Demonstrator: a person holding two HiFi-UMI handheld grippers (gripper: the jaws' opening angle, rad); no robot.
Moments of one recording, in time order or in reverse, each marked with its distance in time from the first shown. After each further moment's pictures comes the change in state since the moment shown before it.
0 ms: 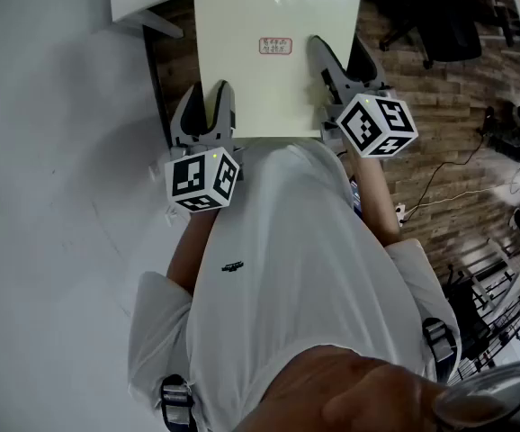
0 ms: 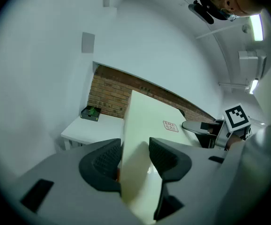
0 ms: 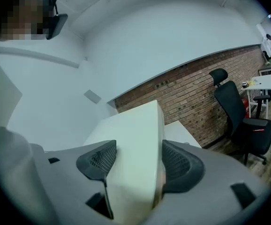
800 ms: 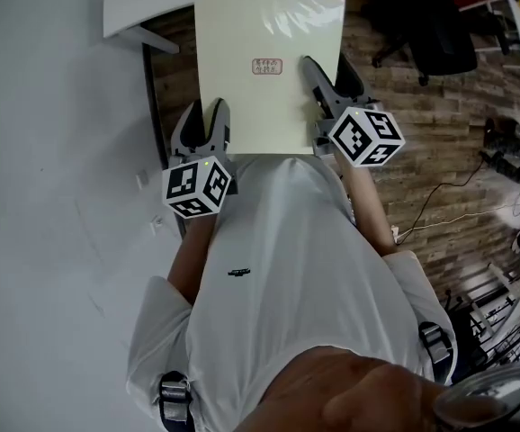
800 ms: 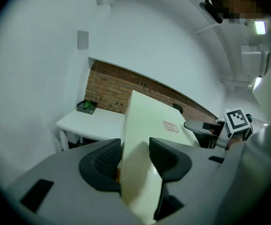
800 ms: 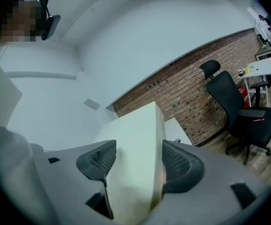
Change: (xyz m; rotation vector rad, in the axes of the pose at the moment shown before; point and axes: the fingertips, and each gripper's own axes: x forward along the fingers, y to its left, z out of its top) left arm 0.005 -0.125 -0.055 -0.025 0.044 0.019; right arm -0.087 -0.108 0.012 0.099 0.012 0.055
